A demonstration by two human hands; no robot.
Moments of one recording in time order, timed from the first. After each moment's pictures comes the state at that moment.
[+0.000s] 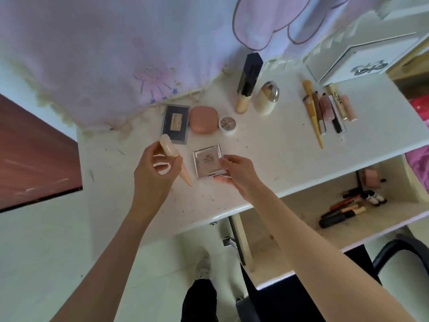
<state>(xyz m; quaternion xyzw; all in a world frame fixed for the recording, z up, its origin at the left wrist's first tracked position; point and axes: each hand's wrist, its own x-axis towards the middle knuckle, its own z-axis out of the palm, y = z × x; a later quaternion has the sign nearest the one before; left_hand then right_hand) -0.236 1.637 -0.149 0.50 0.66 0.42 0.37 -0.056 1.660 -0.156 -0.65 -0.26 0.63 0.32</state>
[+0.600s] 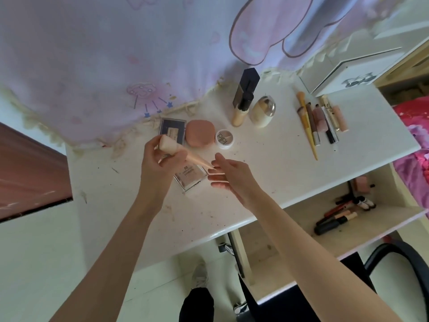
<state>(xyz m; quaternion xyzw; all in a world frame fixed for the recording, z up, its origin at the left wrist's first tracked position) -0.228 1.688 -0.145 0.36 0.57 0.50 0.54 -0.063 1.684 -0.137 -0.66 -0.27 0.63 0.31</state>
